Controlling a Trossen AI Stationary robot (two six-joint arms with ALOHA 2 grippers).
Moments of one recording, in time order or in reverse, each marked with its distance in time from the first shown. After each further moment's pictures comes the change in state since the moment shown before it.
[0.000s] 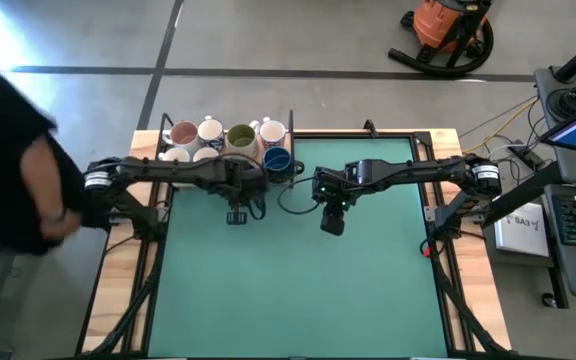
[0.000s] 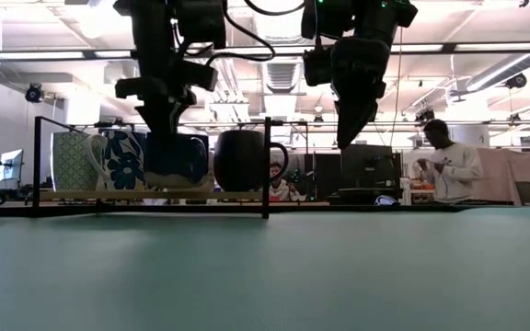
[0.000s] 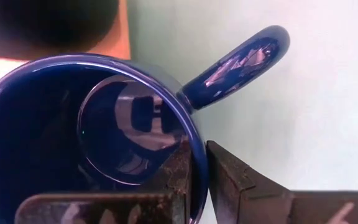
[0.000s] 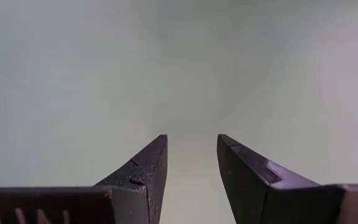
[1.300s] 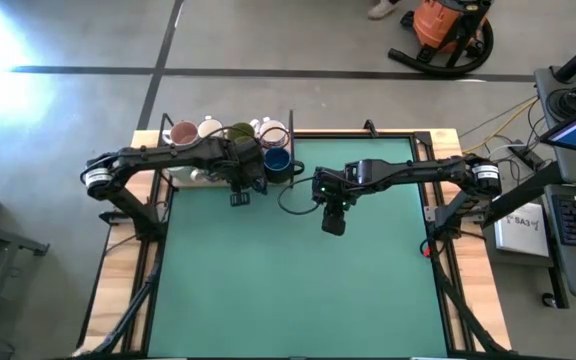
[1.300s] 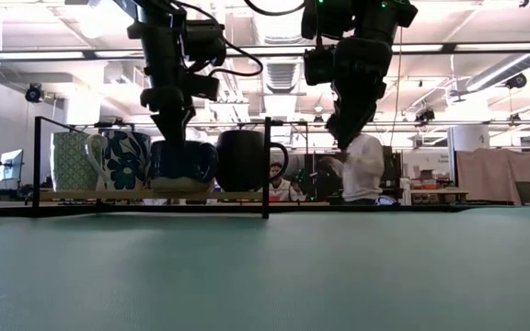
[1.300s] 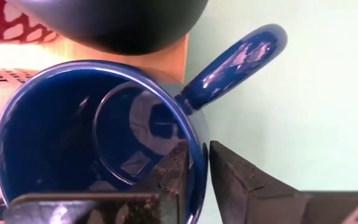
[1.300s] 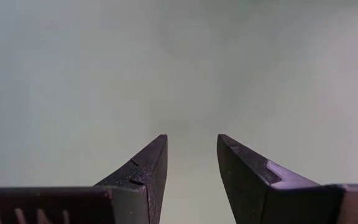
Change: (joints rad) left arm 0.219 0.000 0.000 0.083 0.121 0.071; right arm 0.000 0.000 0.000 -0.002 0.000 -0.032
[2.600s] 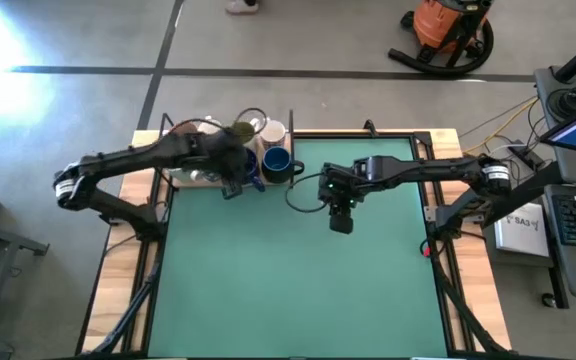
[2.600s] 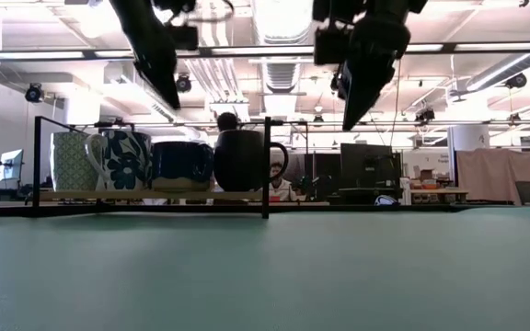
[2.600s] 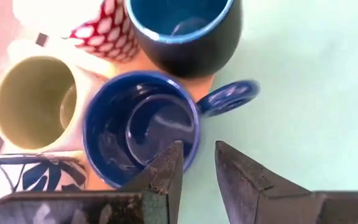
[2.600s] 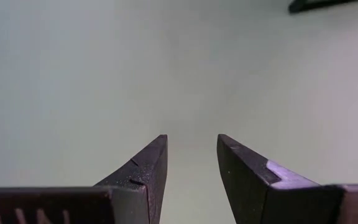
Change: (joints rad) left arm -0.009 -0.231 0.000 -0.007 -0.047 -0.151; right arm 0.000 -0.068 -0.001 -0.040 0.003 -0.092
